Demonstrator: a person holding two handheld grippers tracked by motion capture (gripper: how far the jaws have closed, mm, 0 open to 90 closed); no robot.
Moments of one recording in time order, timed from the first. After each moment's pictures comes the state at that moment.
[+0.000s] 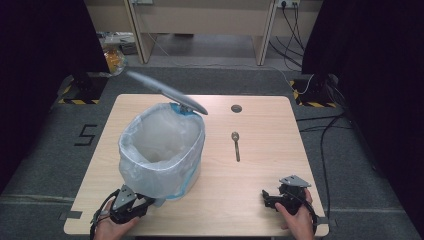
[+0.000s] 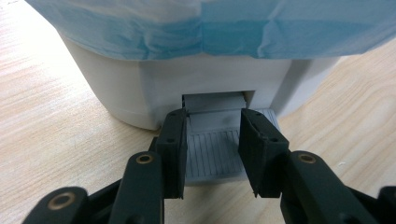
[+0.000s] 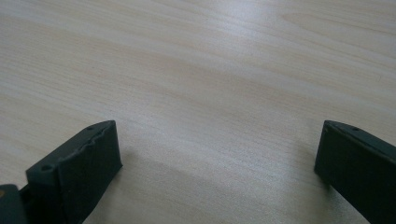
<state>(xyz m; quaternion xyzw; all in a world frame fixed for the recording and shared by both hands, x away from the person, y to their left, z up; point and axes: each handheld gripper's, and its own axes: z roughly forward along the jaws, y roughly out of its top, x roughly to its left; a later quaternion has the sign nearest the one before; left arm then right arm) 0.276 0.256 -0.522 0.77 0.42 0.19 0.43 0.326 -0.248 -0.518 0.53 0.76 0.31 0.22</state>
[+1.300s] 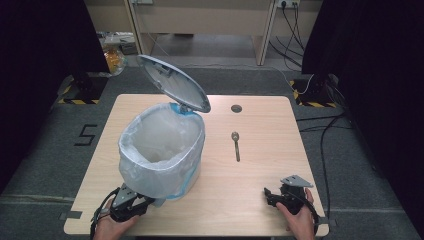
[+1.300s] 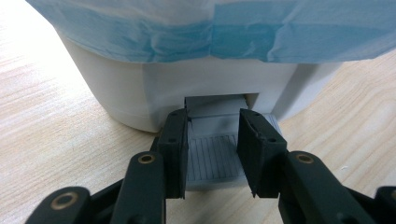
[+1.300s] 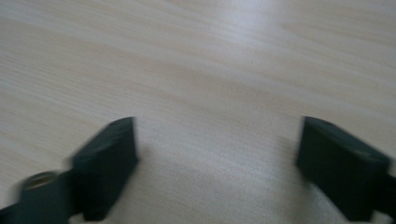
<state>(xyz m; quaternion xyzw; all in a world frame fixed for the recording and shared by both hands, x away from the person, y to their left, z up) 0.280 0.257 -0.522 0.77 0.42 0.18 0.44 0.325 -0.252 -0.512 0.51 0.76 0.33 0.23</state>
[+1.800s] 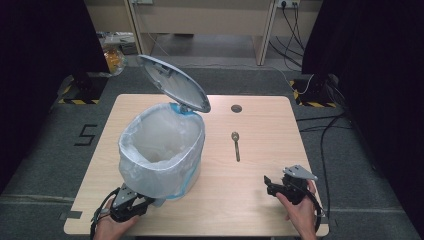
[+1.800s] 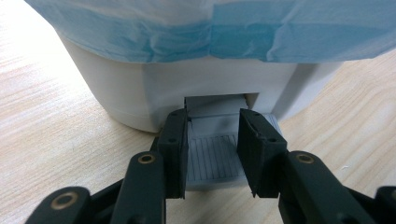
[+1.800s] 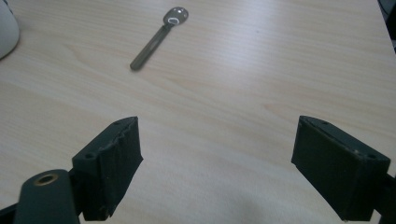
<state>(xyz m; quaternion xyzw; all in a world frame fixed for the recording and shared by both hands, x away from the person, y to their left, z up) 0.280 0.257 -0.522 0.77 0.42 0.18 0.43 0.339 -0.245 -0.480 0.50 0.74 0.37 0.26</state>
